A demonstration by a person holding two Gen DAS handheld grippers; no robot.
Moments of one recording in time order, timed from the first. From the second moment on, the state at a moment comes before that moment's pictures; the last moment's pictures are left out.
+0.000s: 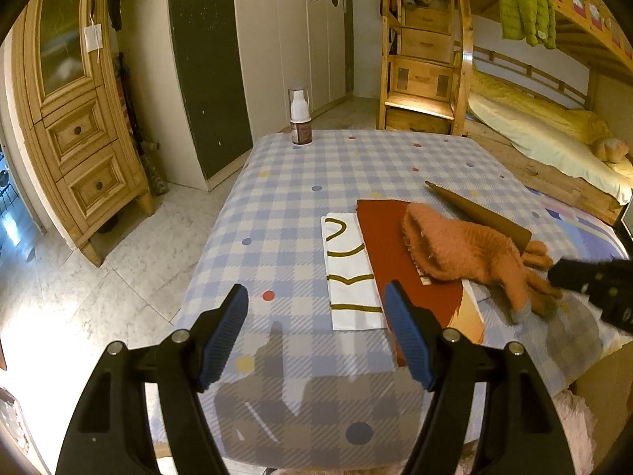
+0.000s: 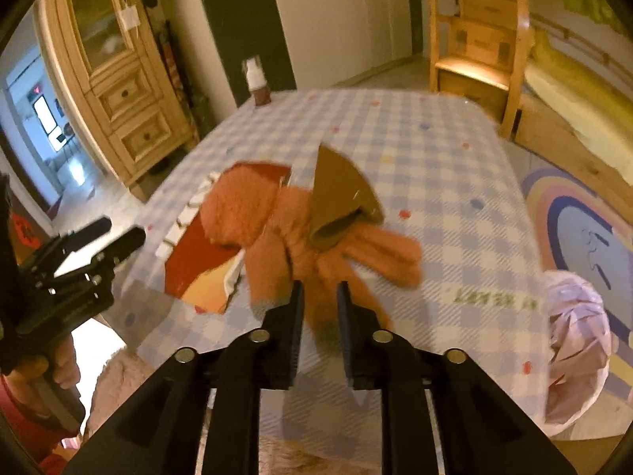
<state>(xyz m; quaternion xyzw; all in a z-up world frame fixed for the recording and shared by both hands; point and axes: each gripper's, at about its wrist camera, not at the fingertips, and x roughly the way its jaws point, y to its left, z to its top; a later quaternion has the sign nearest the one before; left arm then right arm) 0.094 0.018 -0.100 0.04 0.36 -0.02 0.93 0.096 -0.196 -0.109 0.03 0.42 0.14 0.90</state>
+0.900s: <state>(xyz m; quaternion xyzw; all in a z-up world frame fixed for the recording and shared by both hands) 0.090 -0.077 -0.093 0.07 0.34 -0.15 0.93 0.095 -0.246 -0.079 0.04 0.36 0.07 0.93</state>
